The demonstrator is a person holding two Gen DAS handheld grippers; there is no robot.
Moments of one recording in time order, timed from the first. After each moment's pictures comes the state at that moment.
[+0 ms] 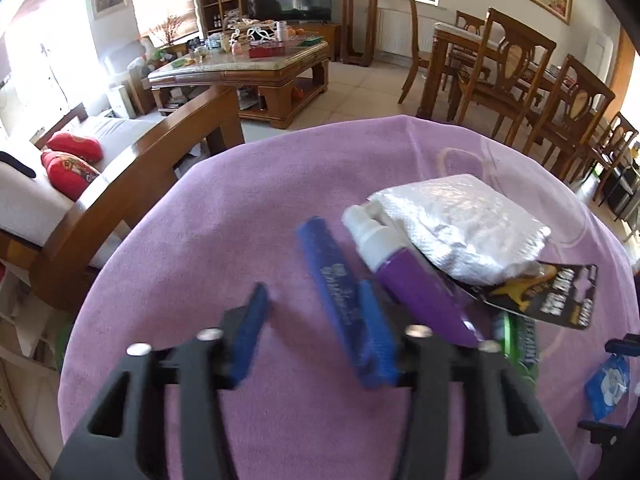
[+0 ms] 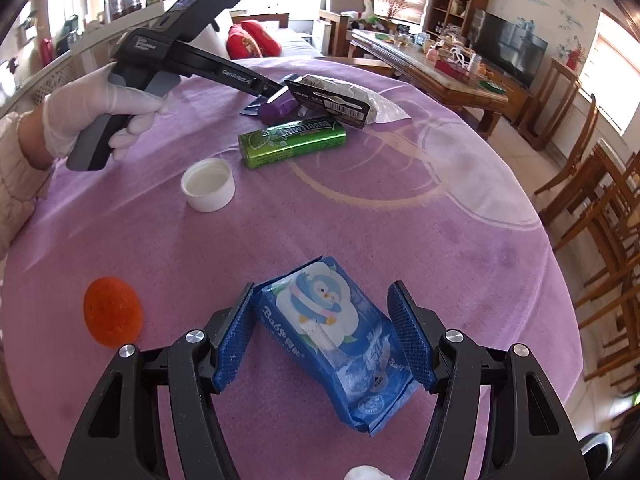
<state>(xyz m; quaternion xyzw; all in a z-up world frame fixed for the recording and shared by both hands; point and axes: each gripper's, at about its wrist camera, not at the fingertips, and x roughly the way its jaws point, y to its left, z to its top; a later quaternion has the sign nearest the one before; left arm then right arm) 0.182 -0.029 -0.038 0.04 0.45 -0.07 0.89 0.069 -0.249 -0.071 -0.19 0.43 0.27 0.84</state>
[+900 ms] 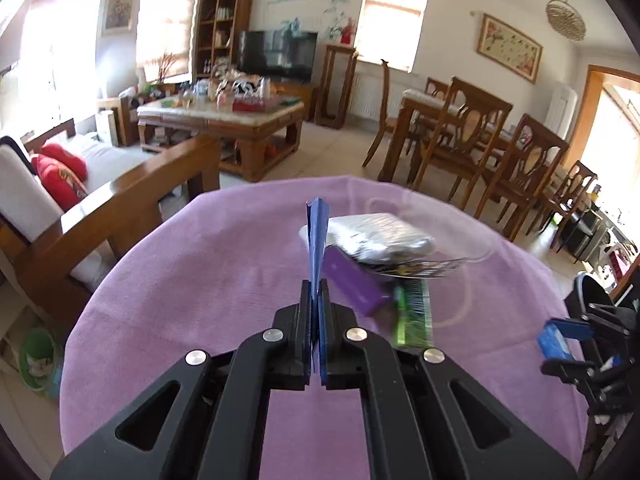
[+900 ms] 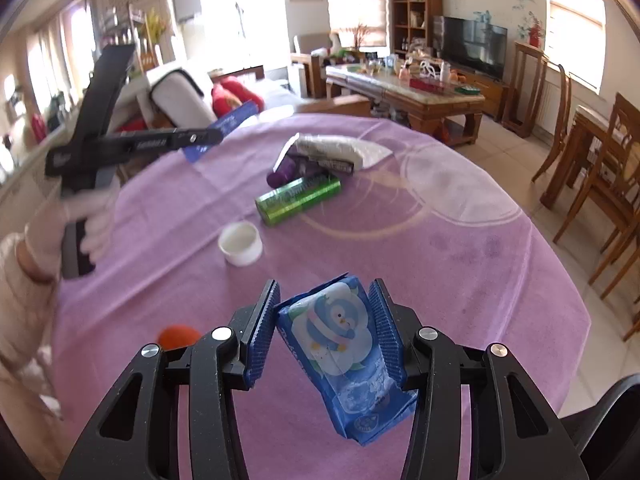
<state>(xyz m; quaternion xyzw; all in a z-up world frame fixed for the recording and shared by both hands) 0.093 -0.018 0.011 -0.03 0.33 -0.13 0.93 0.034 -0.269 -0.027 -0.06 0.37 0.26 0.89</state>
